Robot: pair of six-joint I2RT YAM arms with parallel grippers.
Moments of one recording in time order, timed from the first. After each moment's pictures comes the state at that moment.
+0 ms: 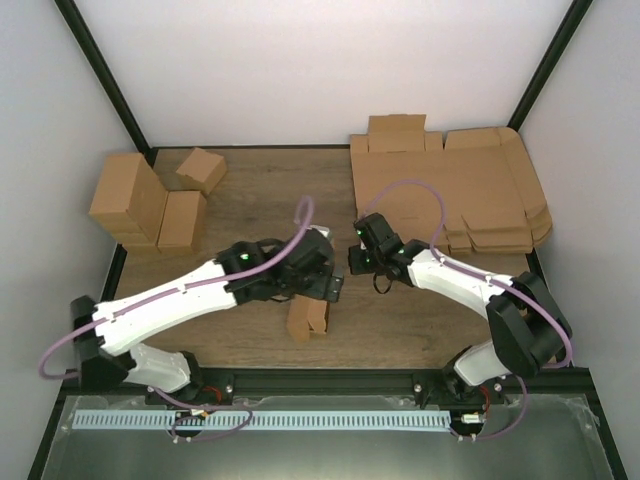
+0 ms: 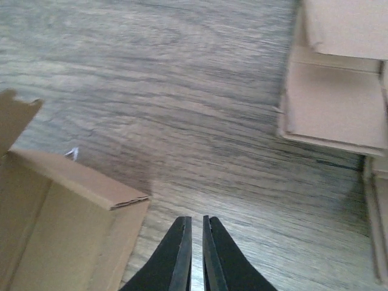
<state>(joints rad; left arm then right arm) -1.07 1.32 1.29 -0.92 -0.15 -0.70 0.66 1.46 0.87 -0.34 0.03 0.43</state>
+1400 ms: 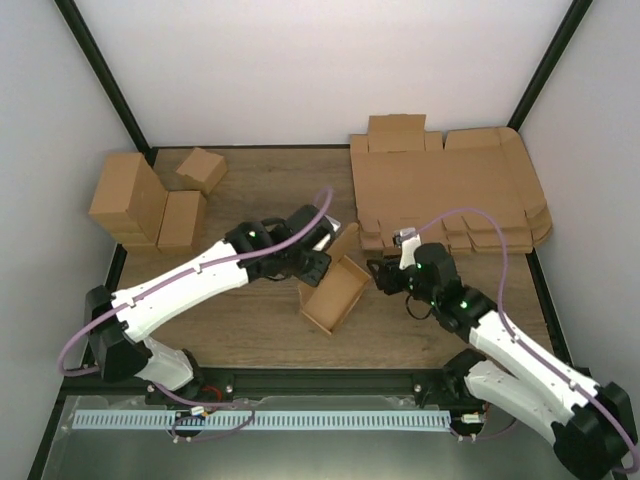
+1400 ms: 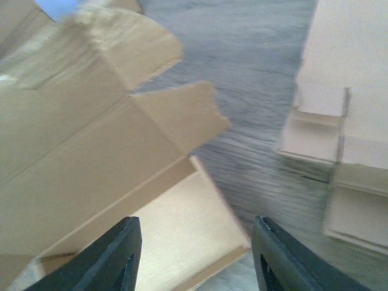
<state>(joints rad) -1.02 1.48 1.43 -0.98 -0.15 -0.36 0.59 0.86 0.55 -0.25 -0.04 0.39</state>
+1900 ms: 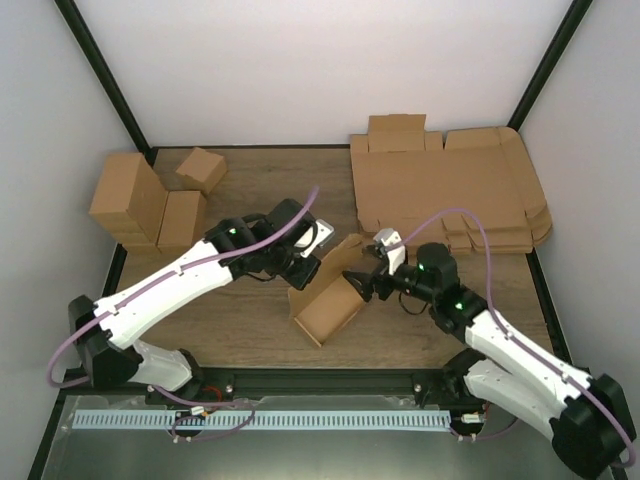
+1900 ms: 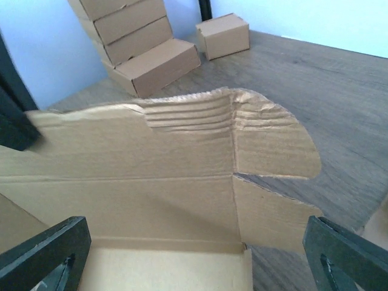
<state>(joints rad) -0.93 1.43 1.41 -1.02 0.08 -0.20 0.58 0.78 0.42 0.07 -0.35 0.11</state>
